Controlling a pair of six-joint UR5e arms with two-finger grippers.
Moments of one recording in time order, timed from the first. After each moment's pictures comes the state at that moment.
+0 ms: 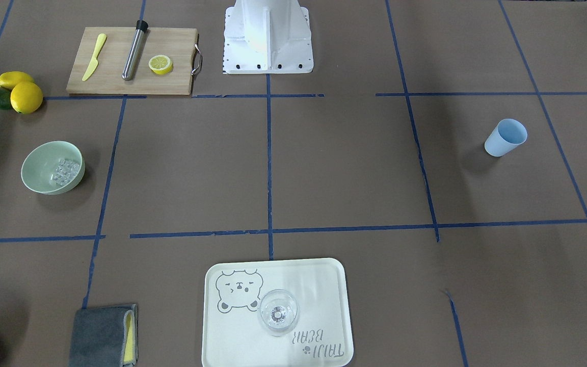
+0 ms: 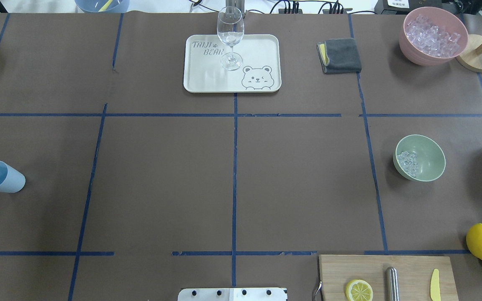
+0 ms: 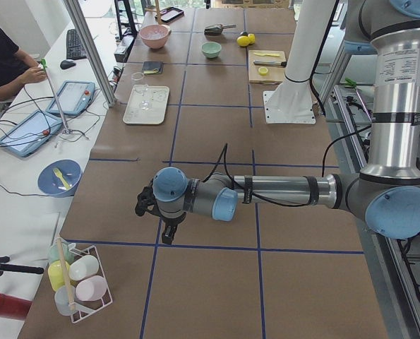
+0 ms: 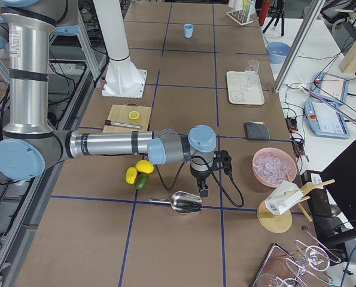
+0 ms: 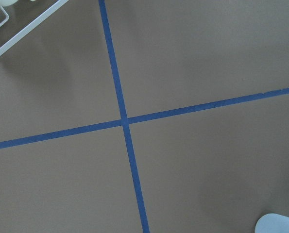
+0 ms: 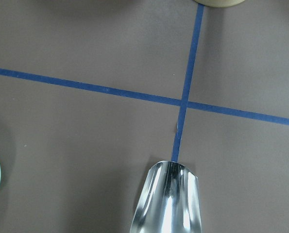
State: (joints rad) left arm -1.53 -1.54 -1.58 -1.81 -2.44 0.03; right arm 1.50 -1.66 1.75 -1.52 2.34 0.01
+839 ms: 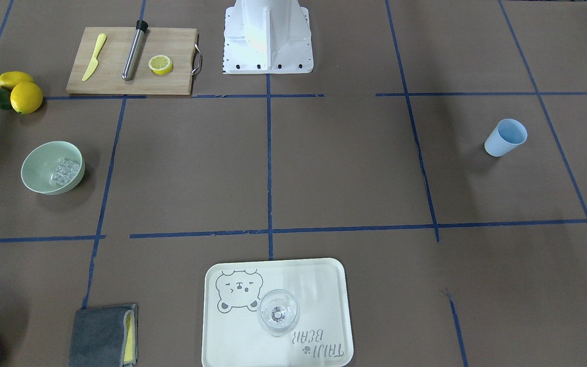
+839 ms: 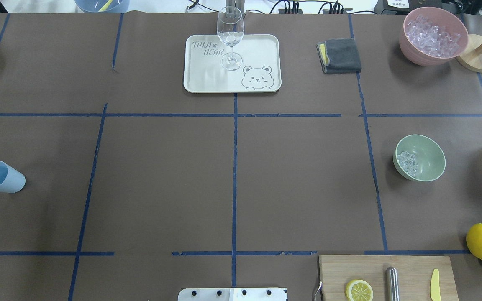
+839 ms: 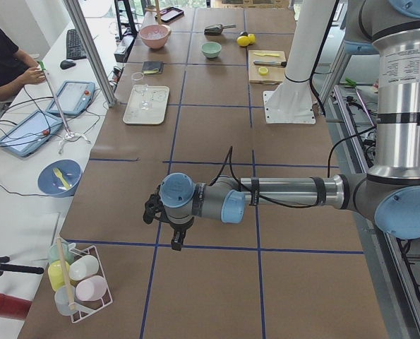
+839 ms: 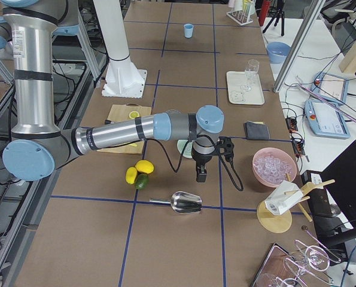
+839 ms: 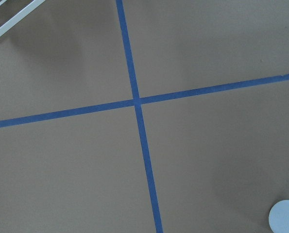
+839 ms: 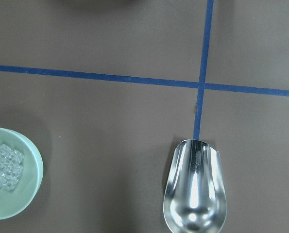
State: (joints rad) left arm -1.53 -1.49 -1.61 -1.74 -2.42 0.04; right arm 1.49 -1.60 1.85 -1.78 2.34 0.00
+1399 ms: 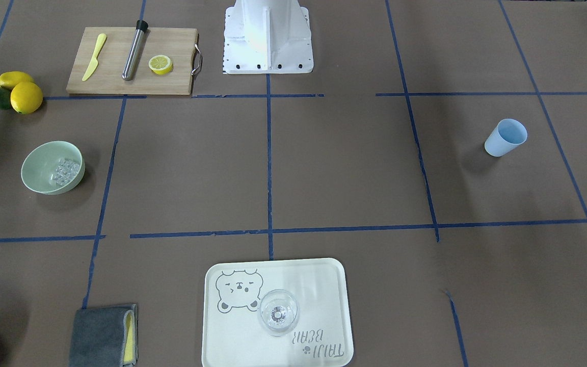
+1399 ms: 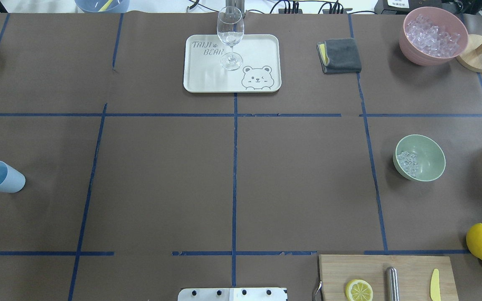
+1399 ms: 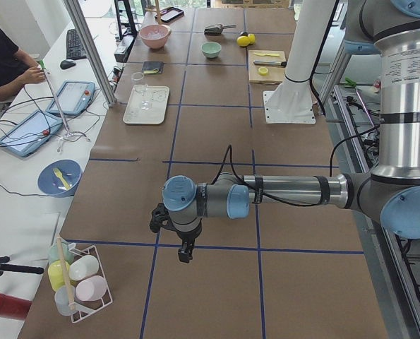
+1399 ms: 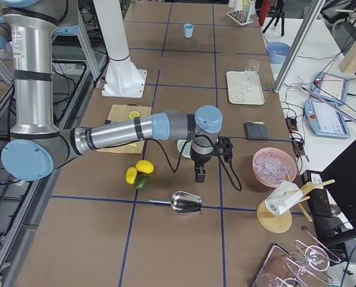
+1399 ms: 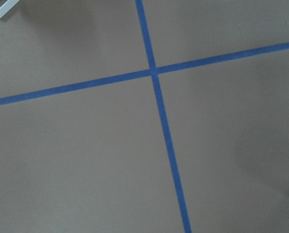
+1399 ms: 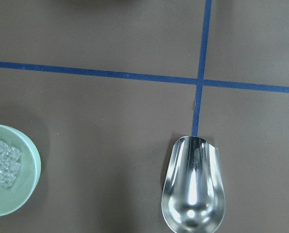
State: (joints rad) left arm -1.56 -1.48 -1.65 -1.53 -2.32 0.24; right arm 1.49 -1.61 1.86 -1.79 2.34 0.00
